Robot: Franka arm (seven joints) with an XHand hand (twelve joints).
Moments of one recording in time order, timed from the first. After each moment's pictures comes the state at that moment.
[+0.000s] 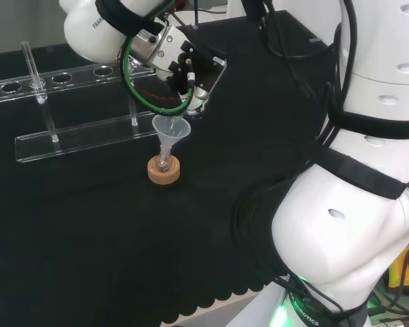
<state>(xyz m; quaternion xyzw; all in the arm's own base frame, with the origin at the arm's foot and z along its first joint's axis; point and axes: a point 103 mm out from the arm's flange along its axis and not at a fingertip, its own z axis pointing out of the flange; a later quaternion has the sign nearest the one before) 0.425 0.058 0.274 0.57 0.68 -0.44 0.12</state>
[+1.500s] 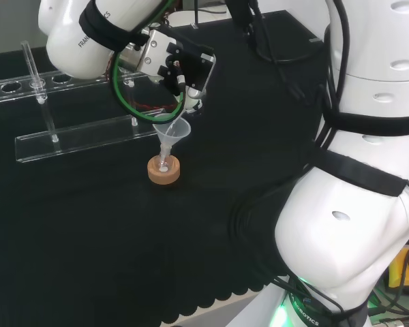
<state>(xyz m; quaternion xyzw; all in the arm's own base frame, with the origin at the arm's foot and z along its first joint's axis) 0.424 0.073 0.285 0.54 0.66 -0.49 0.18</state>
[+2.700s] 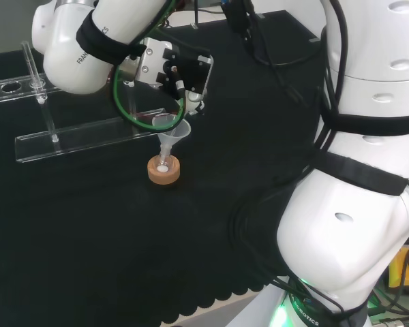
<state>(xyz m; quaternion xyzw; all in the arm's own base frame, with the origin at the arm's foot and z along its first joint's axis) 0.418 0.079 0.287 0.51 0.65 -0.52 0.22</state>
